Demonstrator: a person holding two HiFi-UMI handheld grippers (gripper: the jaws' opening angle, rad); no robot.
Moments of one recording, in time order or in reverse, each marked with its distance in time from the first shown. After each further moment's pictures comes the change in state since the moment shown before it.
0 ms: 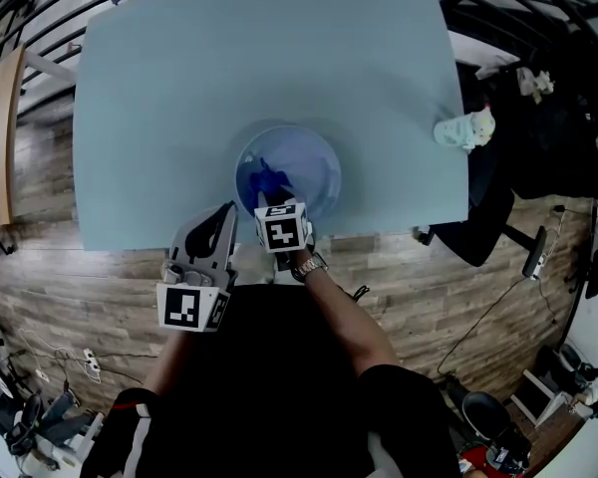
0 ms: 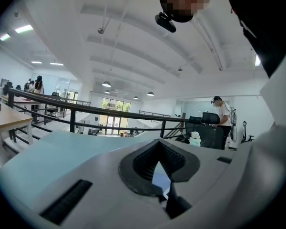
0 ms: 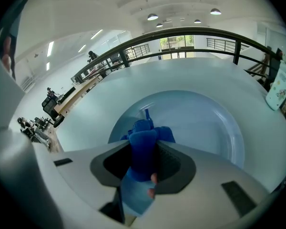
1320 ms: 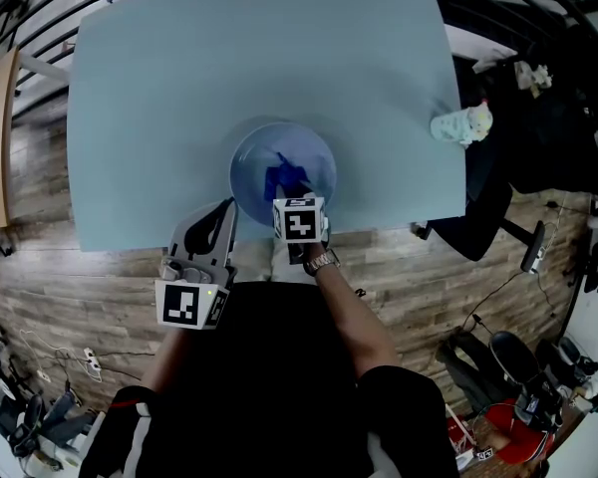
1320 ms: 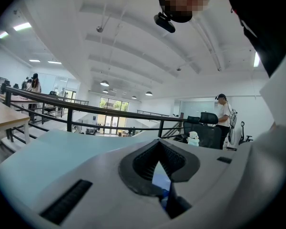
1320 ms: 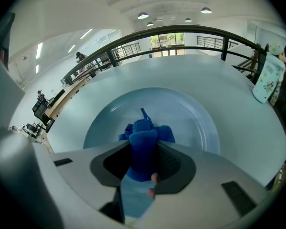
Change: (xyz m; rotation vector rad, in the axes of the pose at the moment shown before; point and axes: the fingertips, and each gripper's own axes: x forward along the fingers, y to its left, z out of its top) left arm 0.011 -0.008 -0.004 0.009 0.009 -0.027; right arm -0.006 -0.060 -0.012 0.065 0.019 -0.092
